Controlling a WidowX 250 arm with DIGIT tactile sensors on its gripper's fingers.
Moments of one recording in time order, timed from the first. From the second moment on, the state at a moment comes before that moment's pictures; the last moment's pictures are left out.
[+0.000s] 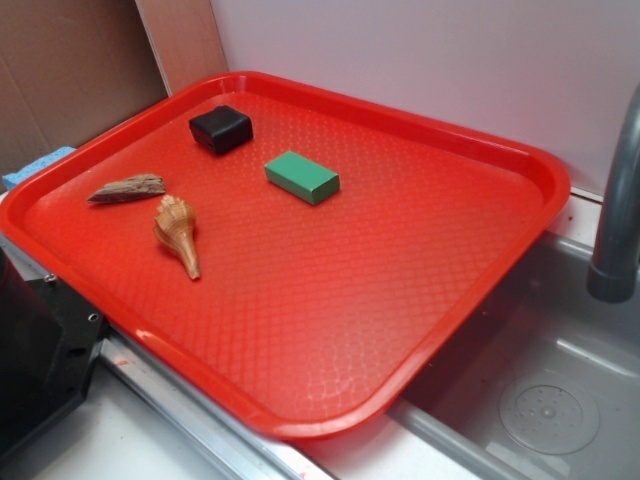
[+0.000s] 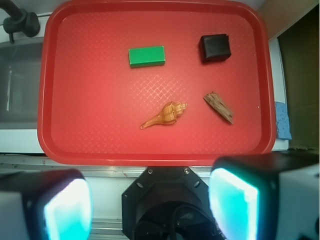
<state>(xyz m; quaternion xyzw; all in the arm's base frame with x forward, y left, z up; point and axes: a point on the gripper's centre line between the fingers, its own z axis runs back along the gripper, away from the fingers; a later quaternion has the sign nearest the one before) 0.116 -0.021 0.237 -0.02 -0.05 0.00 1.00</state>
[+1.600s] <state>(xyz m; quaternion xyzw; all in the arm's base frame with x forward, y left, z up) 0.148 0.083 0.120 -0.04 -0.10 -0.20 0.97</state>
